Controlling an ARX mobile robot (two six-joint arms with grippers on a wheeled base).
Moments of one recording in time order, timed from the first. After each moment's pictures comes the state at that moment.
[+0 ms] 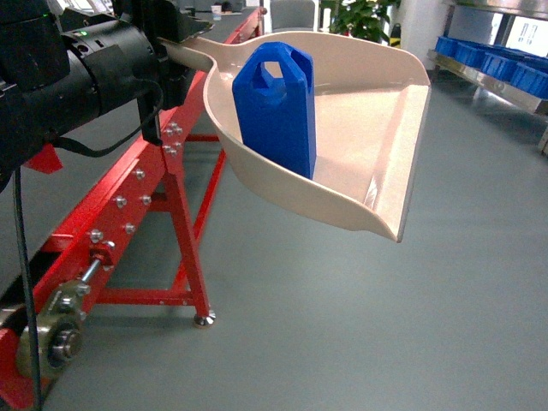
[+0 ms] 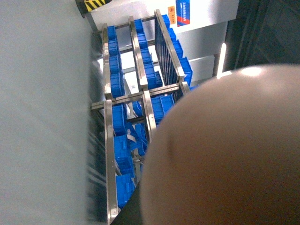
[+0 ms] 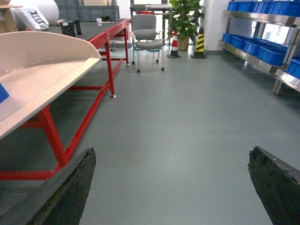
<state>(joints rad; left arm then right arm) -0.21 2.01 1.06 1.12 0.24 -1.38 0.00 0.00 0.01 0.00 0.00 0.00</state>
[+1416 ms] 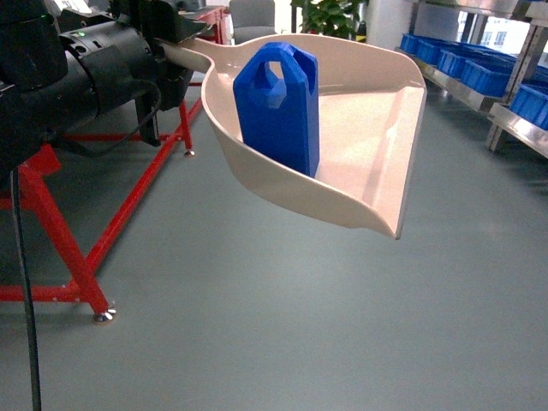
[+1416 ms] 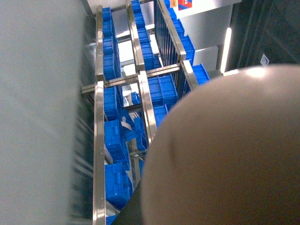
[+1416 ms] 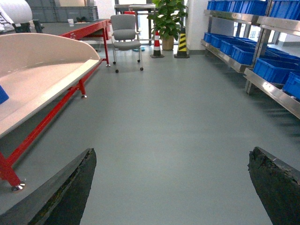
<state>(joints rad) -0.21 2.01 1.06 1.12 0.24 -1.38 0.00 0.00 0.01 0.00 0.00 0.00</state>
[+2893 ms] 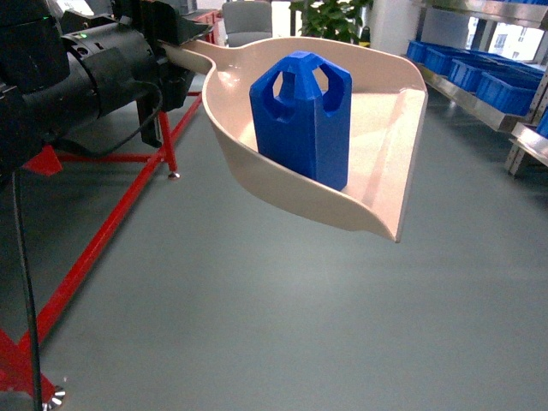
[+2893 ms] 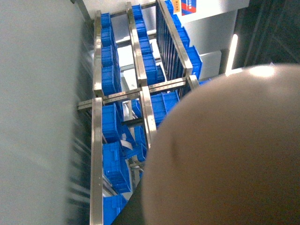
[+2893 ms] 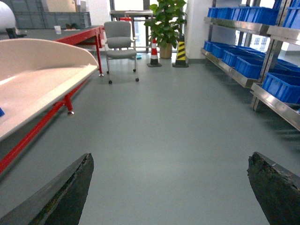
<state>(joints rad) -0.21 2.01 1.06 1.11 0.24 -1.38 0.00 0.00 0.01 0.00 0.00 0.00</state>
